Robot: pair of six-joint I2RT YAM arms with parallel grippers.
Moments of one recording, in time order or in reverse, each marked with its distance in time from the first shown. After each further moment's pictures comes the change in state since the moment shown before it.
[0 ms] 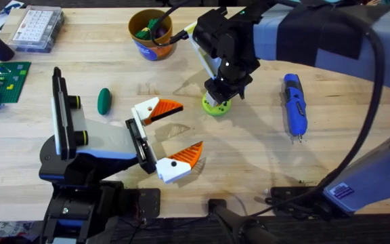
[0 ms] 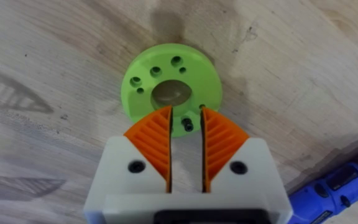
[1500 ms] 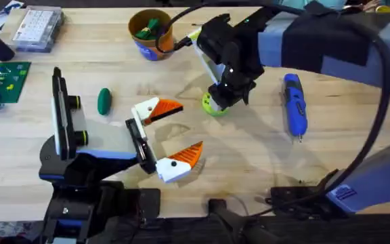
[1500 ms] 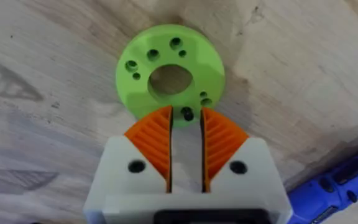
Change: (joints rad) left arm 0.000 0.000 0.000 0.003 0.000 -0.001; right arm 0.000 -0.035 -0.071 0.018 -0.003 0.001
